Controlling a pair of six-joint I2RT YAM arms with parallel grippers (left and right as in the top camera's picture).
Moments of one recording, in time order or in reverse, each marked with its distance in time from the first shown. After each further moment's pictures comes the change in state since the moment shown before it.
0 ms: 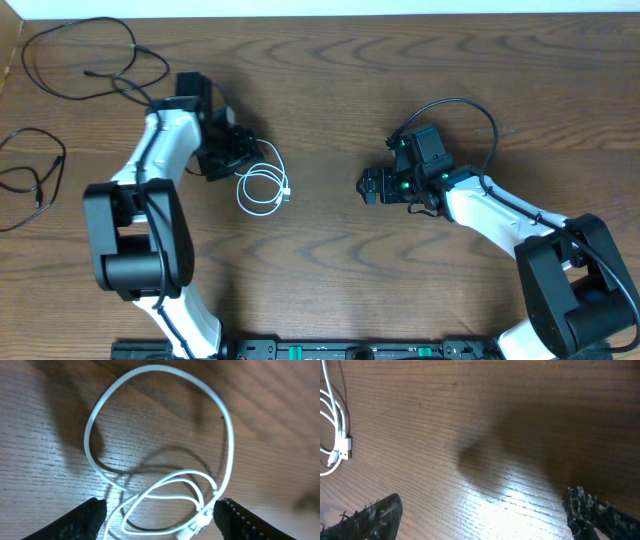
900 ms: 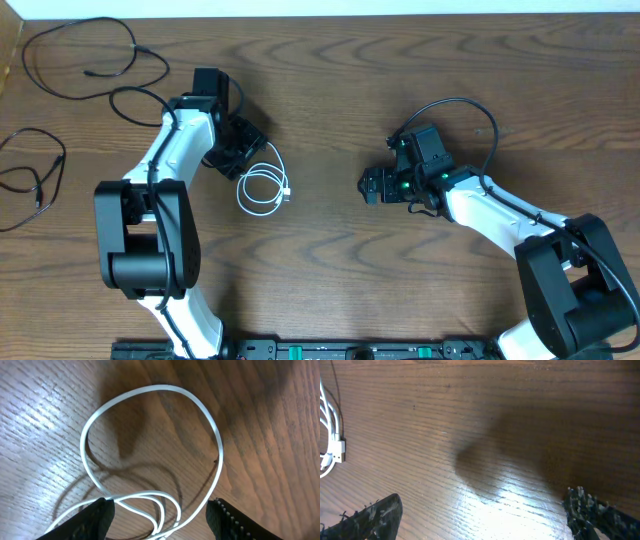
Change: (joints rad) left arm -0.054 0.001 0.000 0.072 -0.059 -0.587; right arm 0.000 0.000 0.000 0.000 0.023 0.000
